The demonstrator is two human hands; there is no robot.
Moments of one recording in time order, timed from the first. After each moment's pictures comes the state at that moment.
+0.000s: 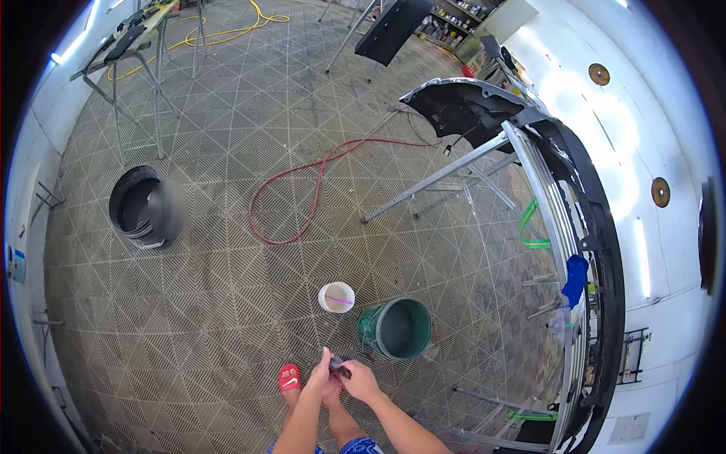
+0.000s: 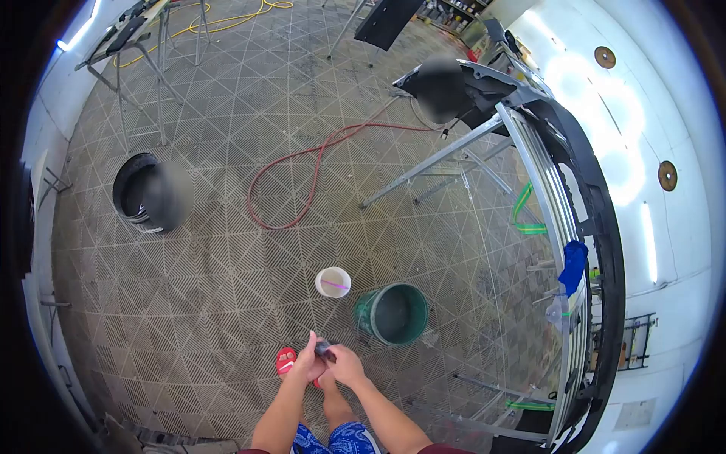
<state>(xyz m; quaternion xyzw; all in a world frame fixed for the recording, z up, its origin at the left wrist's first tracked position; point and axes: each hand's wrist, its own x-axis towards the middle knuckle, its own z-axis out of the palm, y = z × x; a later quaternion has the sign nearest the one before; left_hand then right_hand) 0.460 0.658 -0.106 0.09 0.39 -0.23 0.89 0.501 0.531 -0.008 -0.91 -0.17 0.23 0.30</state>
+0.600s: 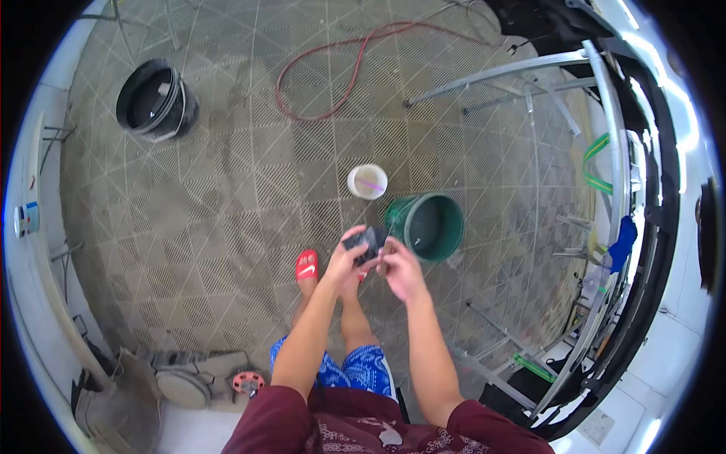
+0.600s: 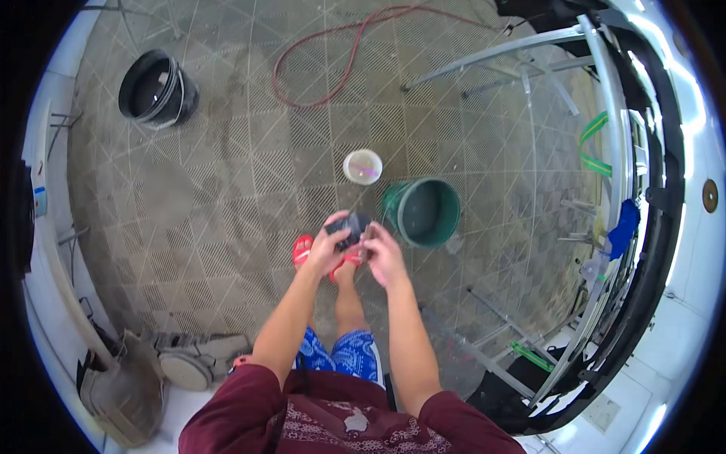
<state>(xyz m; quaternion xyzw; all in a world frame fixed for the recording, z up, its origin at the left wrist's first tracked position) 0.494 0.666 -0.060 0.15 0.31 -0.12 0.93 0.548 0.507 0.006 -0.50 0.29 0.34 0.74</state>
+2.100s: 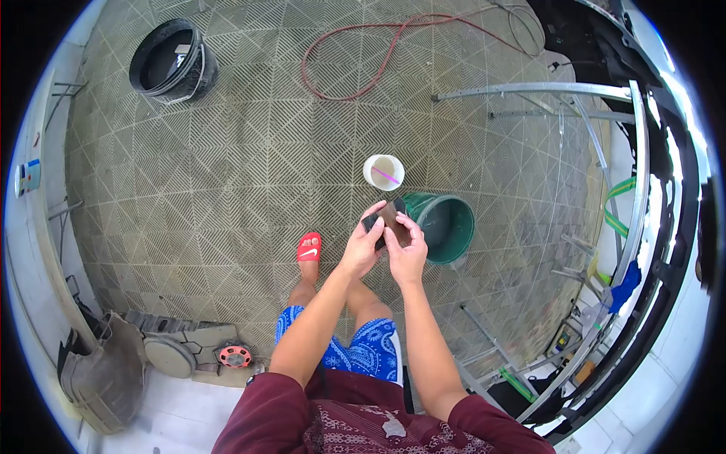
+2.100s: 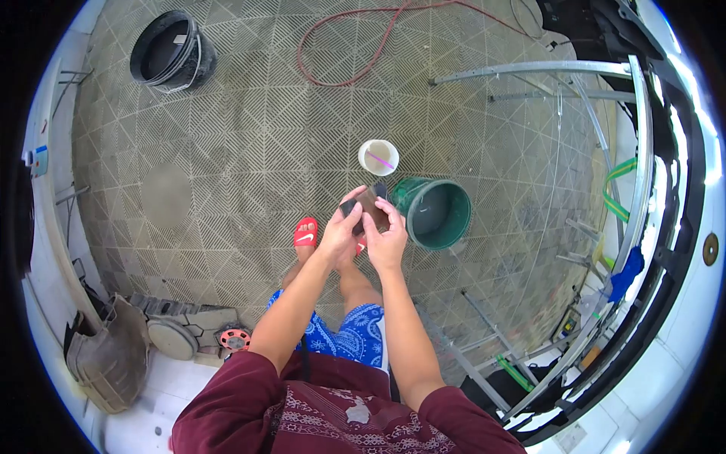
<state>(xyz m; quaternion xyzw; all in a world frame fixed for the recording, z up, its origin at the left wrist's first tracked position) 0.537 0.673 -0.033 0.15 0.28 -0.01 0.95 0.581 0.567 -0.001 -0.87 -0.04 0.12 0.47</state>
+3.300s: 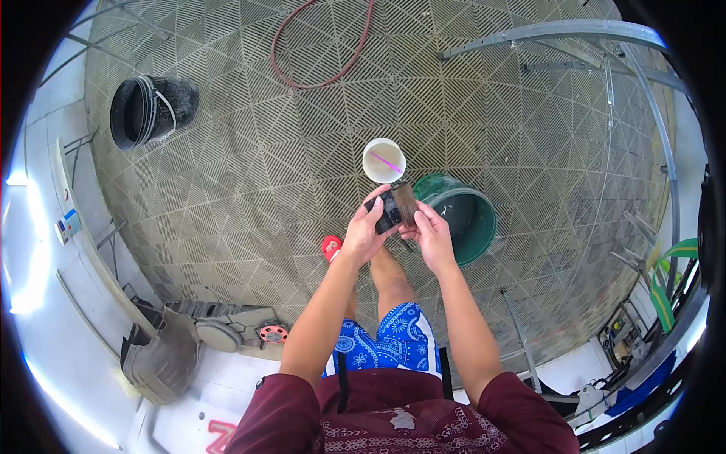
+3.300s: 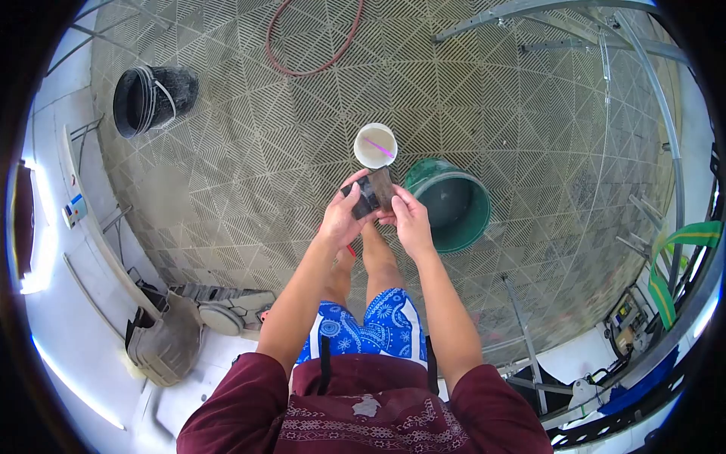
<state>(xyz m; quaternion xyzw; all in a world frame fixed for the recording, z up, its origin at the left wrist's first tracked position) 0.728 0.579 -0.106 0.16 0.42 -0.10 0.89 0.784 0.413 -0.103 -0.55 0.23 0.43 0.68</state>
